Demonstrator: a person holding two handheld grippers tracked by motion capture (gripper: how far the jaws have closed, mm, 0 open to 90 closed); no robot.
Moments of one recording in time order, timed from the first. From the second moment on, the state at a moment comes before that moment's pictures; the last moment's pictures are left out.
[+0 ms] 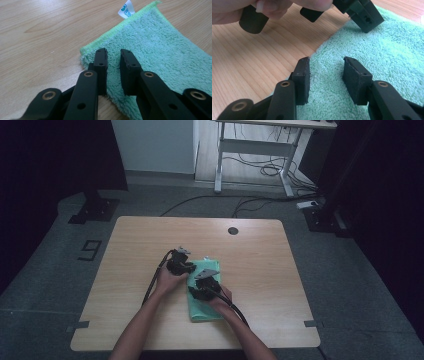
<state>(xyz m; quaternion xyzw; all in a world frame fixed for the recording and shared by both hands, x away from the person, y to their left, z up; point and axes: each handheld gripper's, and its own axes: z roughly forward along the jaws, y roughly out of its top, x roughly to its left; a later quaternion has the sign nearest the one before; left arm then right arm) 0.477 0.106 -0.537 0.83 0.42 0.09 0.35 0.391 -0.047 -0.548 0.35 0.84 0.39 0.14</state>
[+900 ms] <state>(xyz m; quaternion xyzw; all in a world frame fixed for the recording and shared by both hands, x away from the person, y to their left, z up) 0.476 0.100 -0.538 0.83 0.41 0.09 0.35 0.364 -0.041 -0.546 0.33 0.85 0.38 0.16</state>
